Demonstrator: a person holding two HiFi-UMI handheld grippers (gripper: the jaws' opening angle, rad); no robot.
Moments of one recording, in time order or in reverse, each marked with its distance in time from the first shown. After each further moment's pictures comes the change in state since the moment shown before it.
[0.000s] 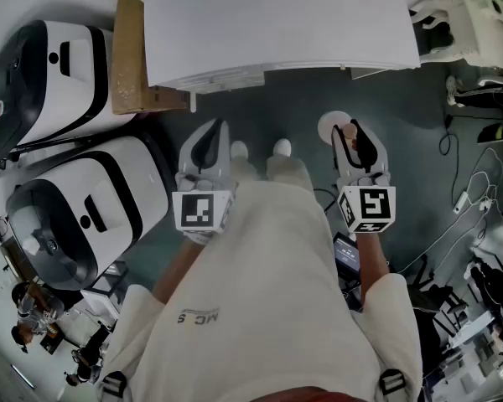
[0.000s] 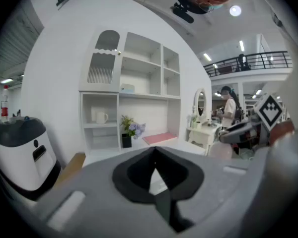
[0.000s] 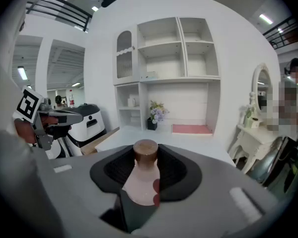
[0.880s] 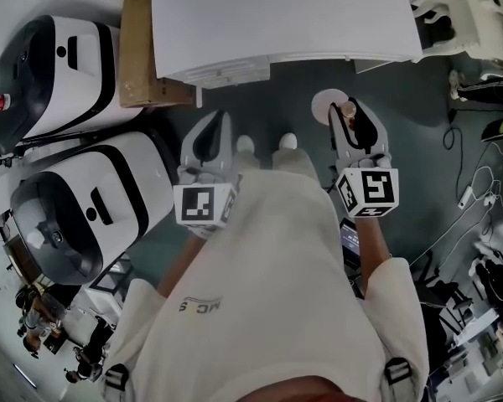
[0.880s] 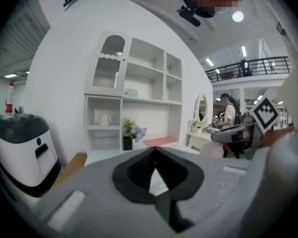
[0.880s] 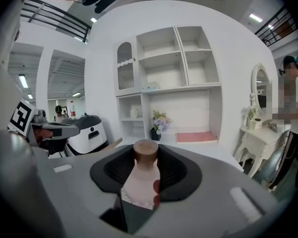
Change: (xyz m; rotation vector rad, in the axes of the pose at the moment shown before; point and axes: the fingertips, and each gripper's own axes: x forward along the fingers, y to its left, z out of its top) left arm -0.026 -0.002 0.014 -0.048 -0.043 0.023; right arm 0.000 0.020 0.036 0.037 -0.105 0.030
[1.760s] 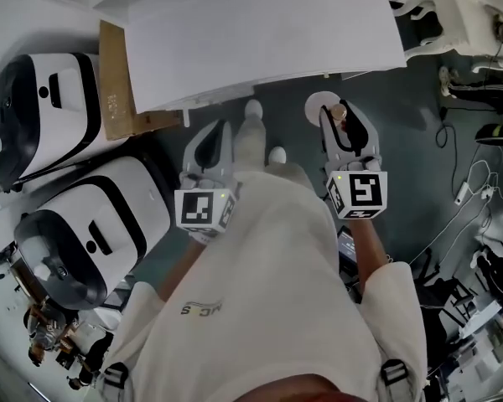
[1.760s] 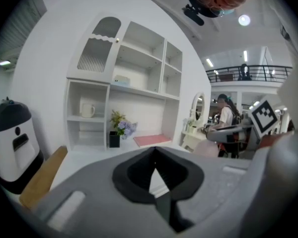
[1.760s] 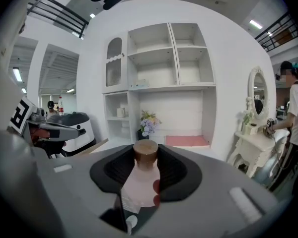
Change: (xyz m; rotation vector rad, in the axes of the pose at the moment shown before) left arm 0.118 -0.029 0.000 -0.056 0.045 -0.076; right arm 0.057 -0.092 0.018 -0.041 -0.007 -0.066
